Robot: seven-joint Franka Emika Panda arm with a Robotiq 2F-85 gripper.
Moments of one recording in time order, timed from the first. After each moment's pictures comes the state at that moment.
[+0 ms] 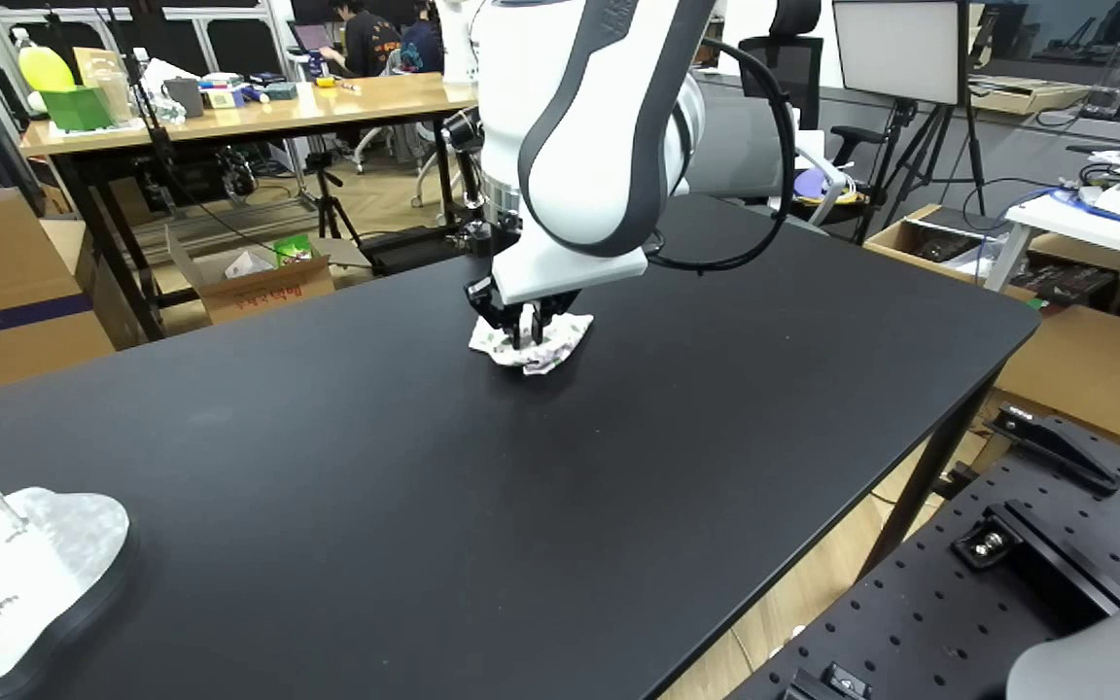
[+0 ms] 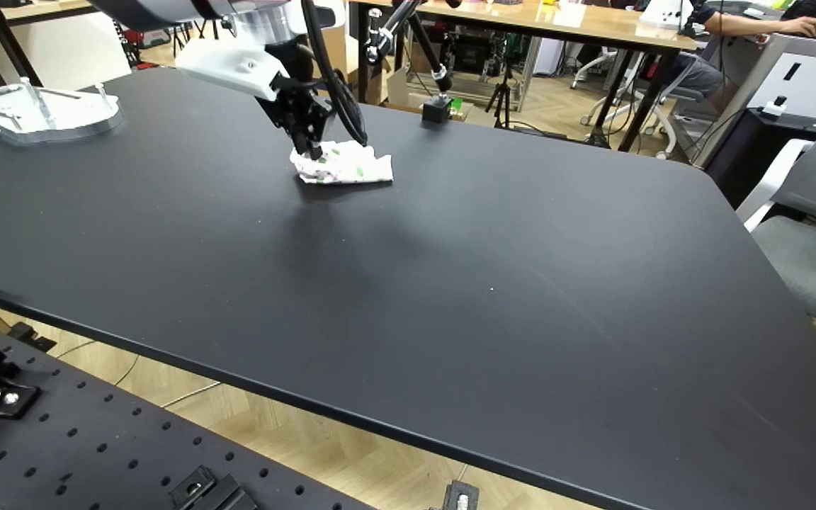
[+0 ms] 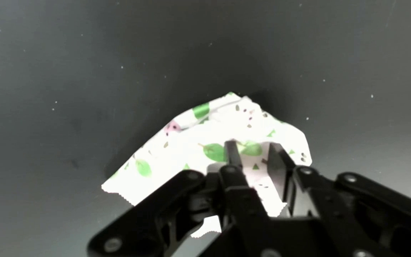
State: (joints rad) arm 0.05 0.43 0.04 -2.33 -0.53 2.99 0.75
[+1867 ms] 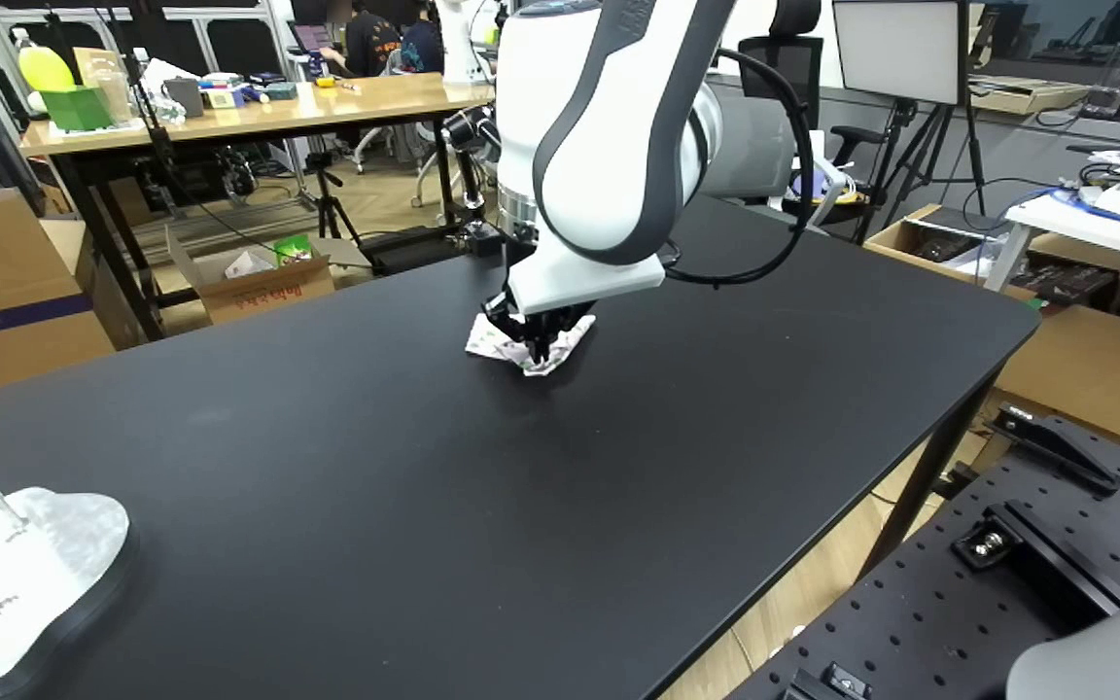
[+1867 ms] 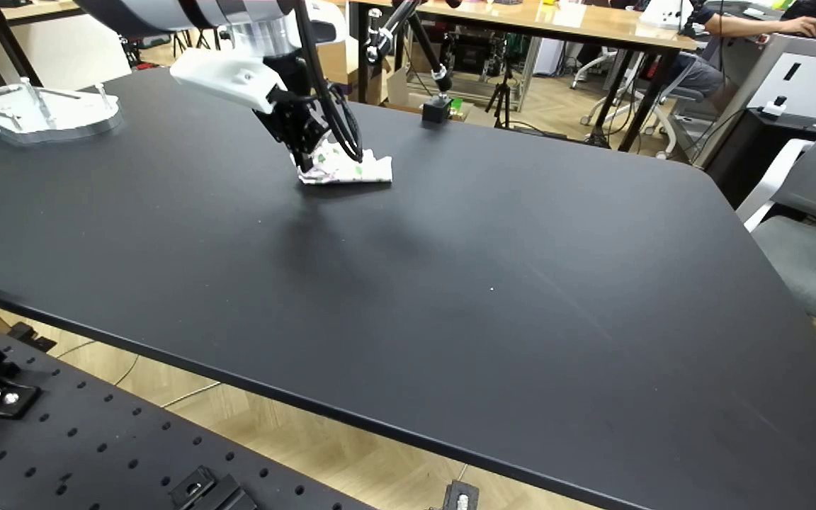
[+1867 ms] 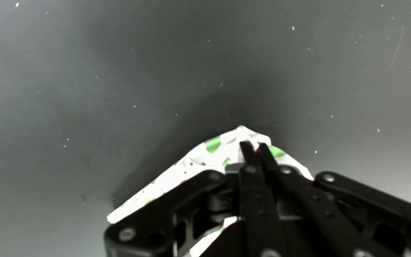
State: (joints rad) arm -0.02 0.43 0.11 -2.37 -0.50 2.99 0.72
